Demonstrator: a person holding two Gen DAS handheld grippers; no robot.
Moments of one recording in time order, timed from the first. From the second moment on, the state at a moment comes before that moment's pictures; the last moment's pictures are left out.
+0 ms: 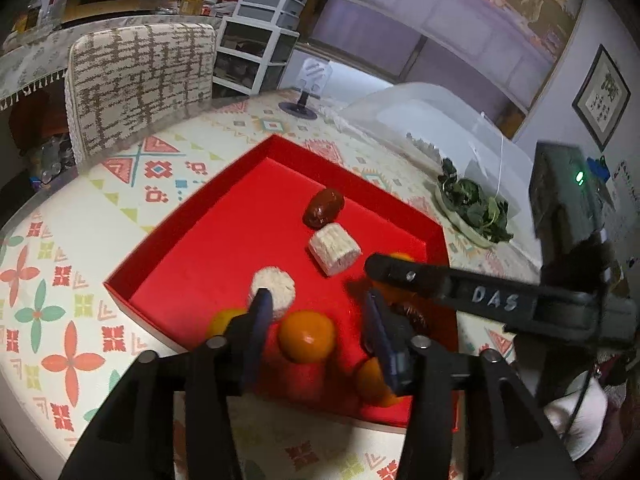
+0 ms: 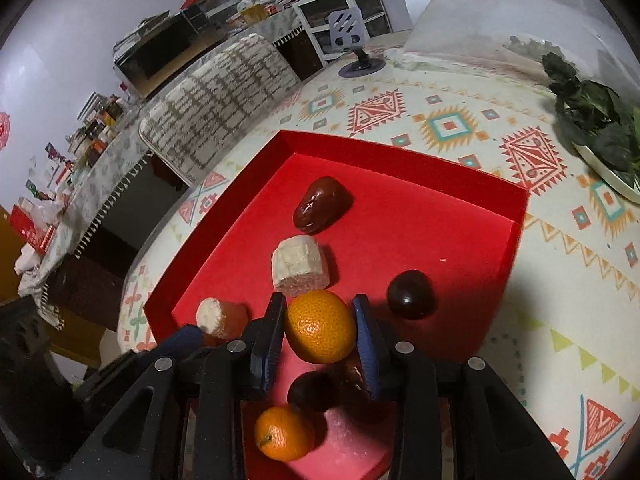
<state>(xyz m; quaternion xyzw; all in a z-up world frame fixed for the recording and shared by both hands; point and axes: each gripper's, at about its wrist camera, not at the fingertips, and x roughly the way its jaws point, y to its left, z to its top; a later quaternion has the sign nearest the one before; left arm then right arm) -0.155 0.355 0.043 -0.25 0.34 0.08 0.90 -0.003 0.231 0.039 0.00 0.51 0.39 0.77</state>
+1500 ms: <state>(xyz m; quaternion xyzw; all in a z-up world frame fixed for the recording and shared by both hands) -0.131 0.194 0.082 -0.15 0.37 -0.02 0.92 -0.007 -0.125 0.055 0.12 0.45 0.16 0.87</state>
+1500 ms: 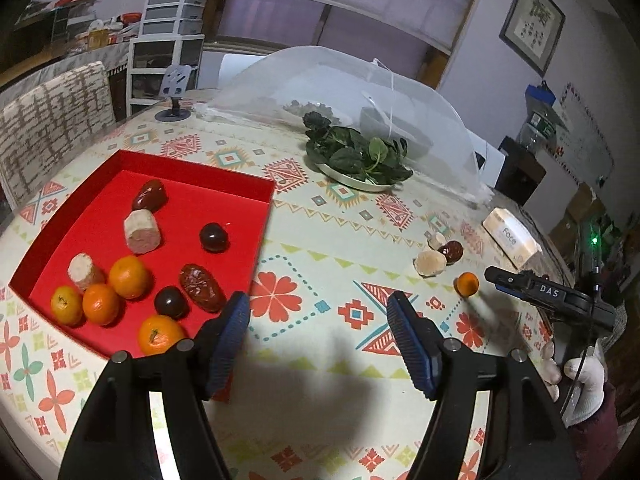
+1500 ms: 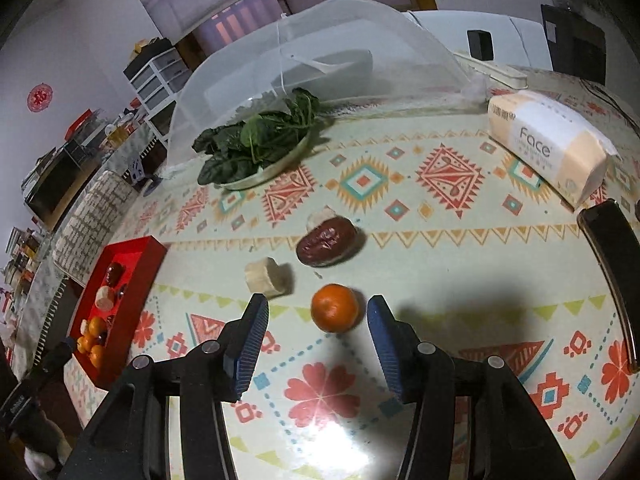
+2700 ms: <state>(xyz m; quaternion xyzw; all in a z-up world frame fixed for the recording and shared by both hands) 0.033 0.042 0.021 -0.12 0.47 -0.12 0.87 -0.002 -0.125 0.028 0.09 0.43 0.14 0.89</state>
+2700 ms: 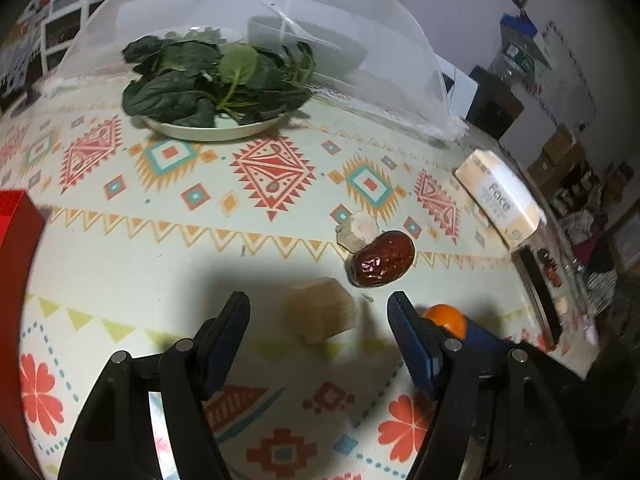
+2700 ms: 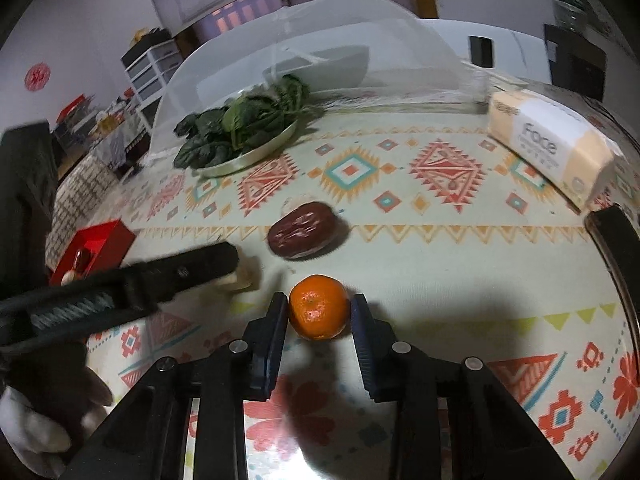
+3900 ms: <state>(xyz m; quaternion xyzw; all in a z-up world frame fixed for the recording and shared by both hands) -0.102 0.216 0.082 -0.19 0.34 0.02 0.92 -0.008 -0.119 0.031 0.09 0.41 0.12 0.90</state>
